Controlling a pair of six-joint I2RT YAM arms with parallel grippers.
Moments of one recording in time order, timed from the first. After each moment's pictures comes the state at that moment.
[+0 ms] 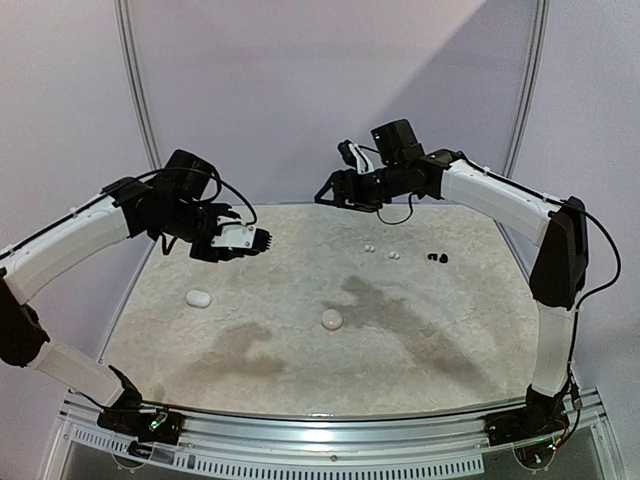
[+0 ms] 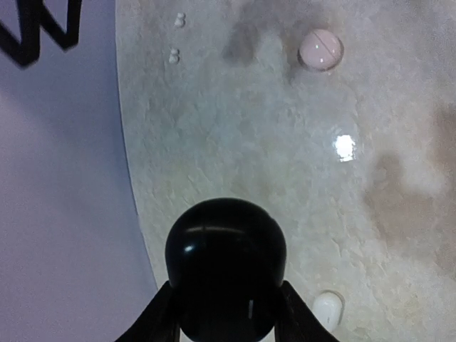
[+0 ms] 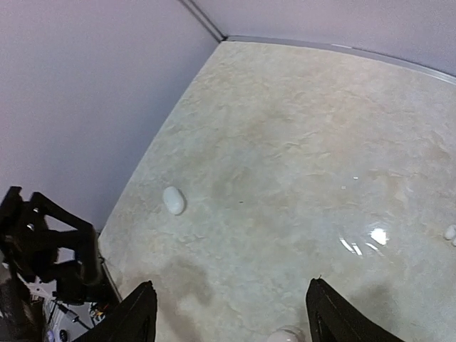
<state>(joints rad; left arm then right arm) -0.57 1.40 1.32 -0.81 0.08 1.28 0.67 2.01 1.92 -0.51 -0.40 0.46</state>
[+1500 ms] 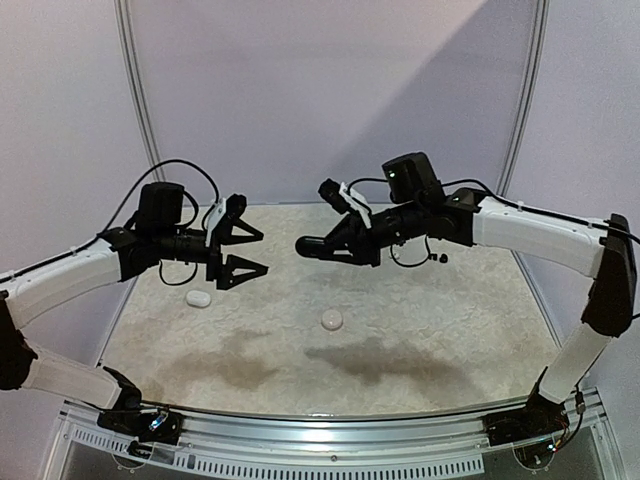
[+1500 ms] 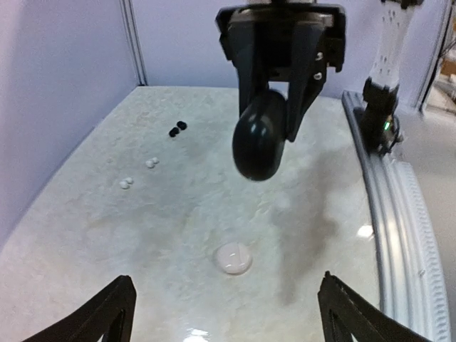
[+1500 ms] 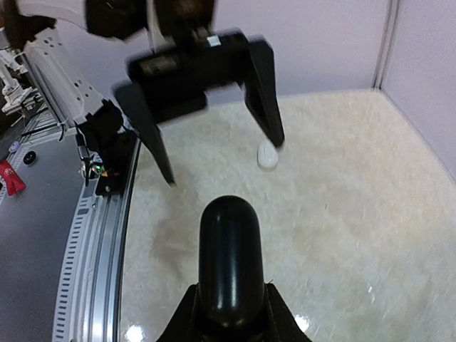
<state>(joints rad) -0.47 1.24 0.90 -0.15 0.78 0.41 0.82 1.70 1.44 -0.31 -0.62 -0.17</state>
